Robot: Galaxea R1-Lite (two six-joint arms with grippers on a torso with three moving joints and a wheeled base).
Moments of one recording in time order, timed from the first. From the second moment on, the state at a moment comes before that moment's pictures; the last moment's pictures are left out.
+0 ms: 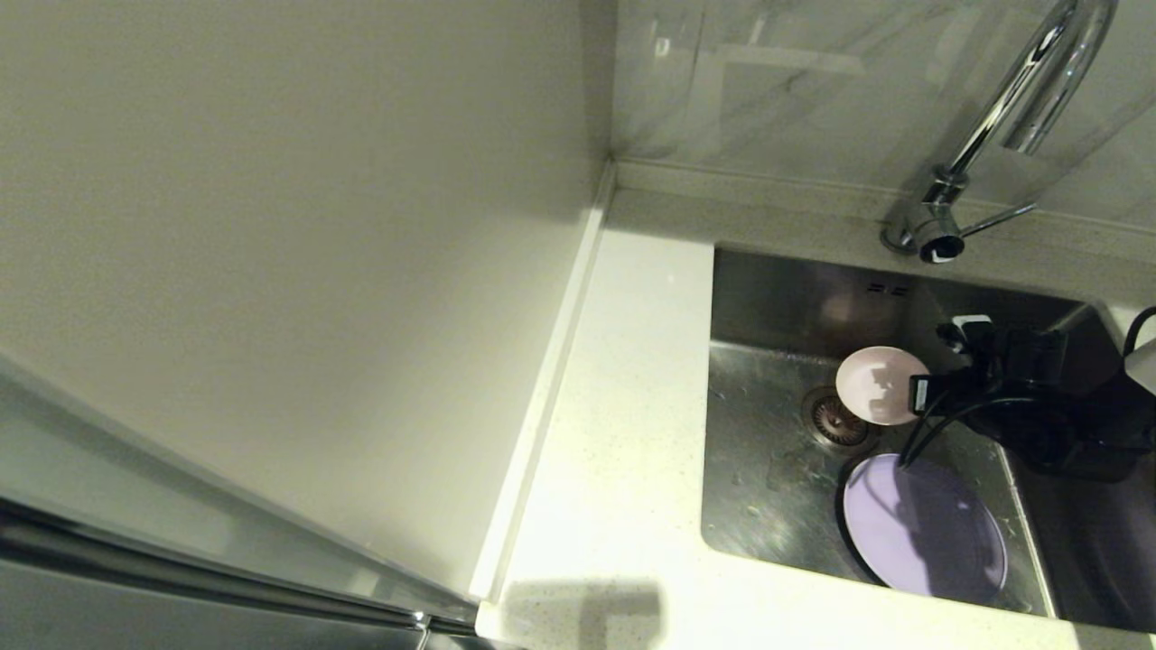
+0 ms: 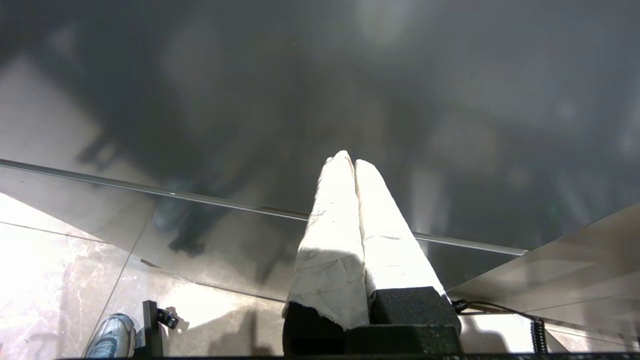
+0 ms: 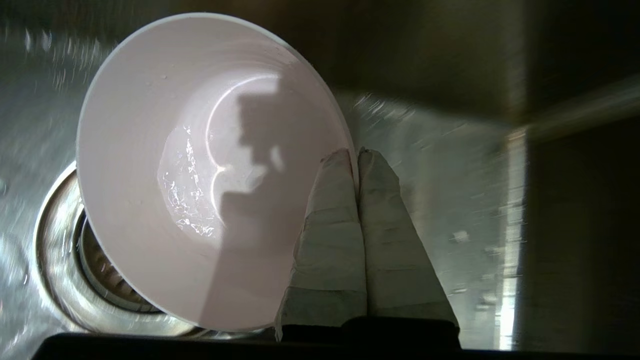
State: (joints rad) left arm 0.00 0.00 0.00 0.00 0.00 0.00; right arm -0.23 2.27 -1.14 -0.79 -0.04 -0.11
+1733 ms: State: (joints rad) left arm 0.00 0.00 0.00 0.00 0.00 0.00; right arm -0.40 1.71 -0.74 -1.46 -0.10 -0.55
